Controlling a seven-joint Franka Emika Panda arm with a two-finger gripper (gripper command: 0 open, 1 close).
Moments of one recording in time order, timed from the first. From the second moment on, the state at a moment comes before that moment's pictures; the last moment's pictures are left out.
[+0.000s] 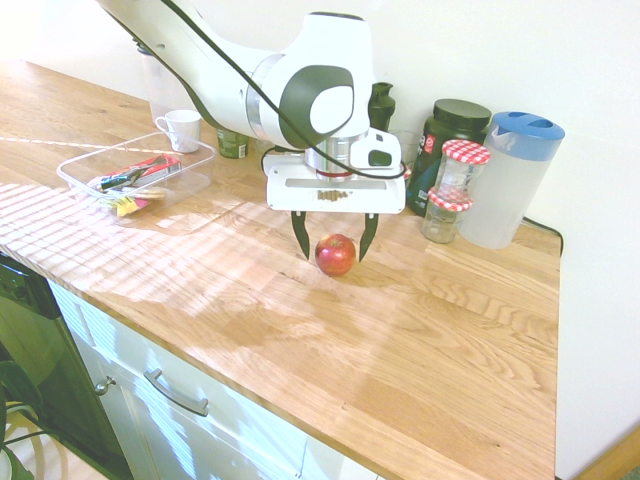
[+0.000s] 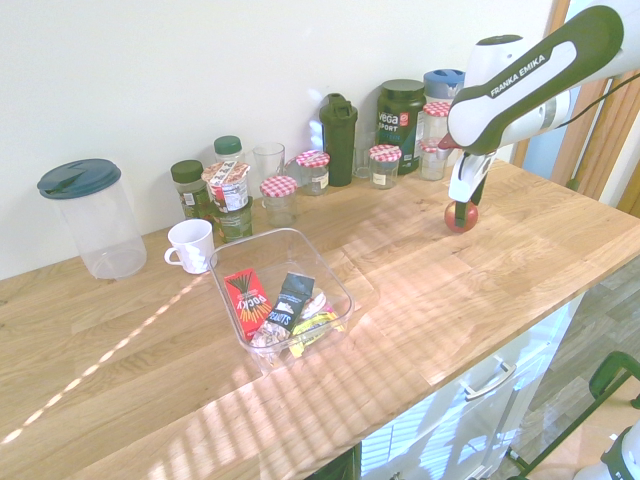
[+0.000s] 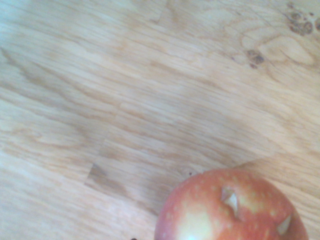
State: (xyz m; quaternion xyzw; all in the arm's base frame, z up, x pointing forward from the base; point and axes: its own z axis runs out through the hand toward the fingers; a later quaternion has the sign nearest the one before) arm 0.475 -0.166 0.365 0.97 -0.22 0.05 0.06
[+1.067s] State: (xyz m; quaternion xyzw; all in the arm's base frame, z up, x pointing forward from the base) arm 0.482 -0.159 0.350 0.97 -0.24 0.03 0.07
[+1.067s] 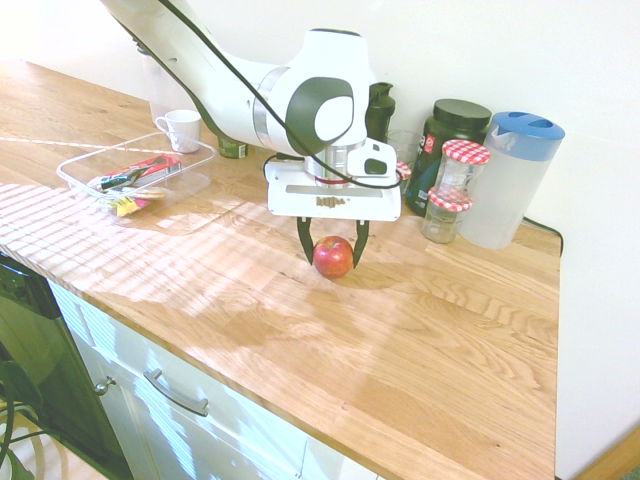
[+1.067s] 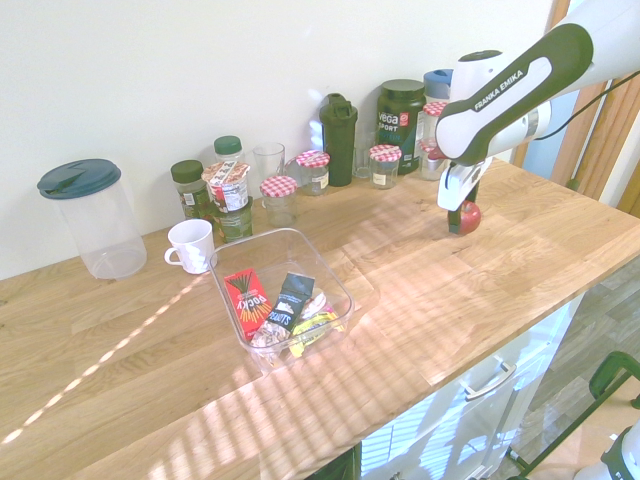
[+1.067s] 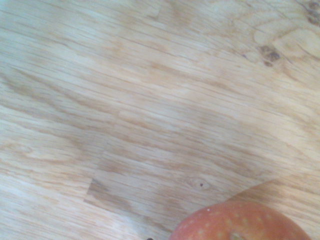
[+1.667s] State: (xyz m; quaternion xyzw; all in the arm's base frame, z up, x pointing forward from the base) arm 0.505 0.048 0.500 0.97 -0.25 0.07 0.01
